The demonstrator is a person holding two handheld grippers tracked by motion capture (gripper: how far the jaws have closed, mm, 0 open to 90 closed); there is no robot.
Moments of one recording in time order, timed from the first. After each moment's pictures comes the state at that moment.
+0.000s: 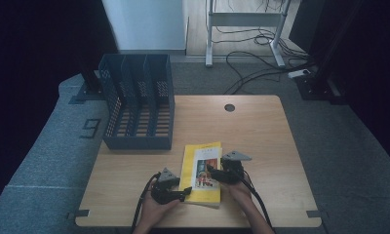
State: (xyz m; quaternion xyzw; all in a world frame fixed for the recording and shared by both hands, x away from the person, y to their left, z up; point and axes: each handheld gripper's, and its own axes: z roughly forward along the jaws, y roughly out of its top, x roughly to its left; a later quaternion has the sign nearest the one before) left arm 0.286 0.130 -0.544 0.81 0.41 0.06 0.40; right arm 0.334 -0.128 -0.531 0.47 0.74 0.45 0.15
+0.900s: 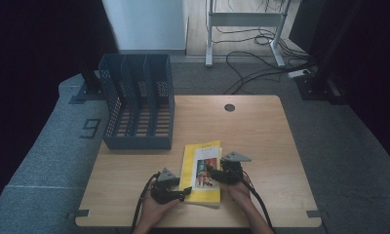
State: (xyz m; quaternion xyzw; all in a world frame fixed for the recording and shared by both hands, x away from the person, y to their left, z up) left arm 0.287 0.131 -0.545 0.81 0.41 0.05 0.41; right arm 0.336 -0.127 -0.540 0.46 0.74 0.46 0.14
